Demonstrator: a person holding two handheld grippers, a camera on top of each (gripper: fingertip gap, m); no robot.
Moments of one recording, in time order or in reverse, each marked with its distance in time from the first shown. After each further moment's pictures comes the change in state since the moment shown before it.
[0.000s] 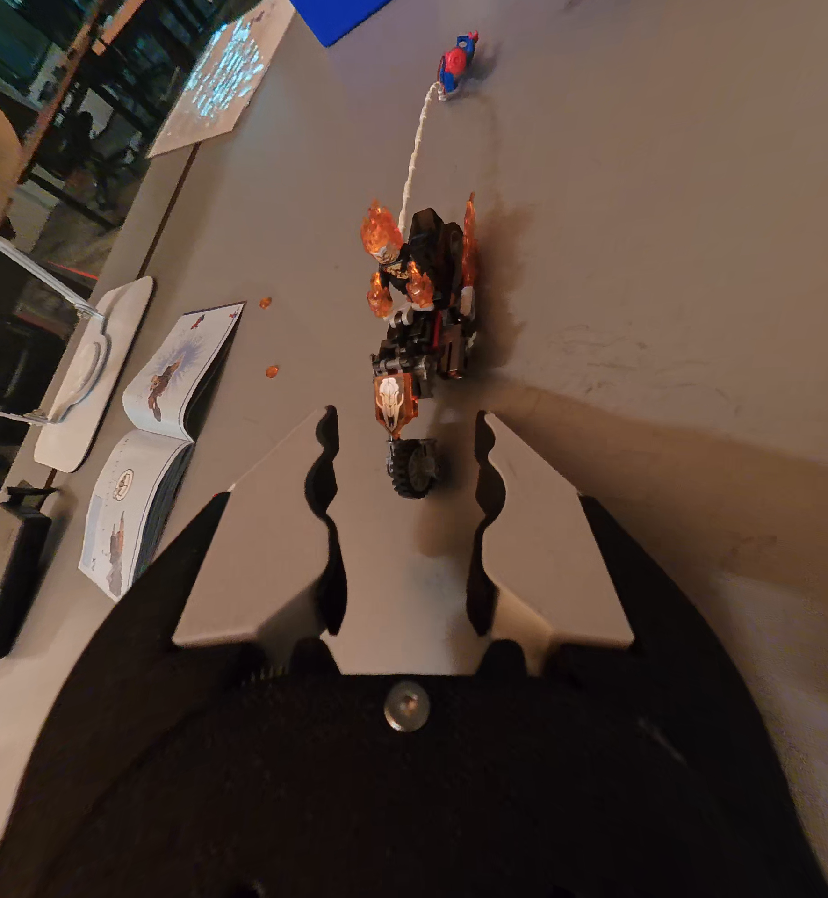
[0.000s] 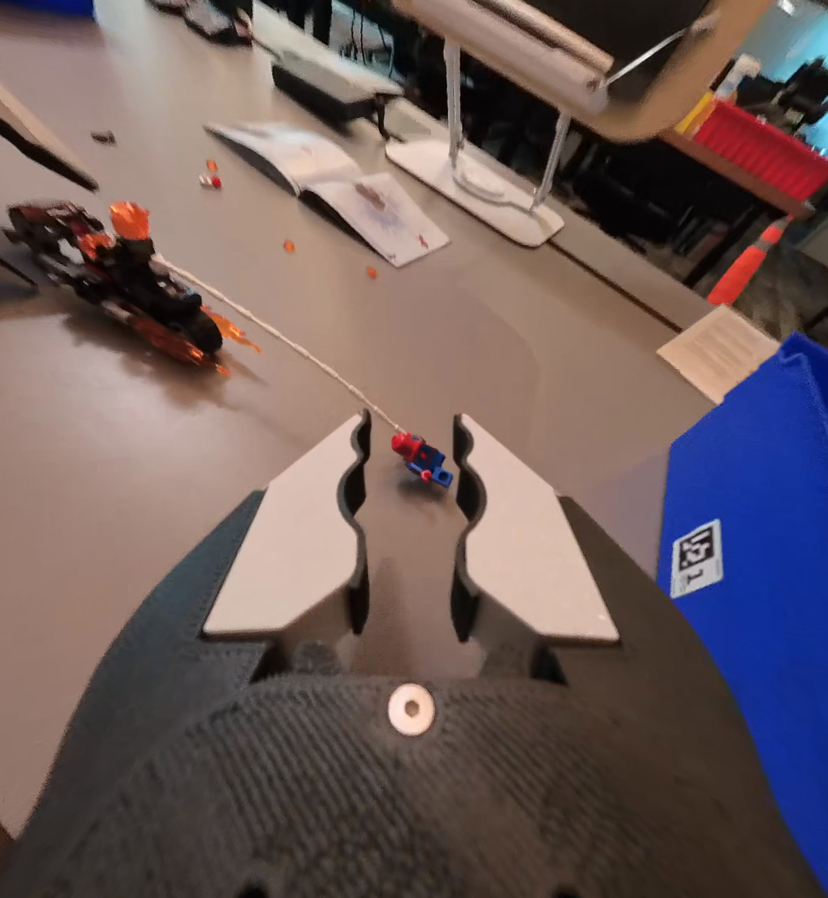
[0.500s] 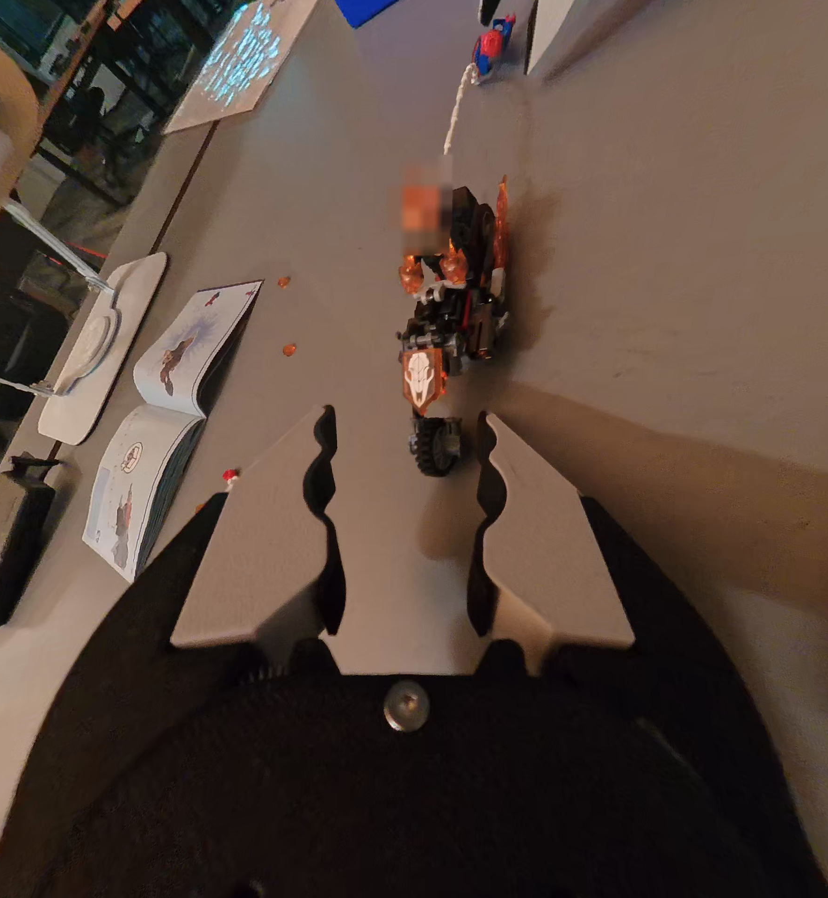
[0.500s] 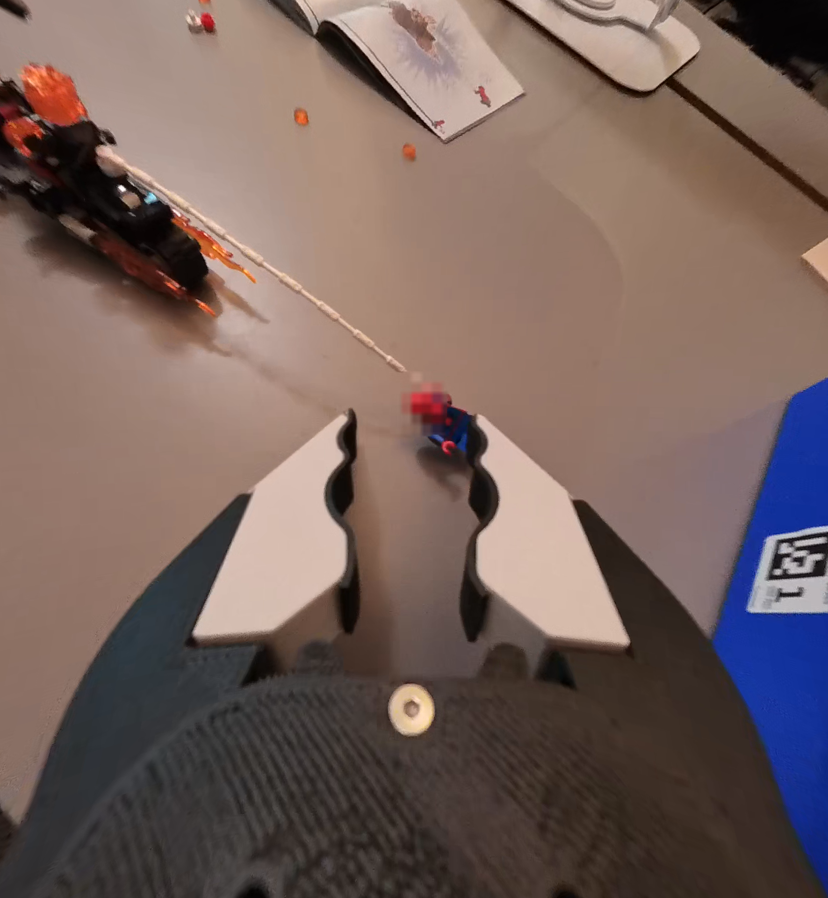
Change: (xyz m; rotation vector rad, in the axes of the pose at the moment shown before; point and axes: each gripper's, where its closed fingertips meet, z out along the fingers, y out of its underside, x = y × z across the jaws) left arm -0.010 0.008 -0.005 -0.009 -0.021 -0.045; right arm -0.010 0.036 0.023 -0.257 -0.151 0.053
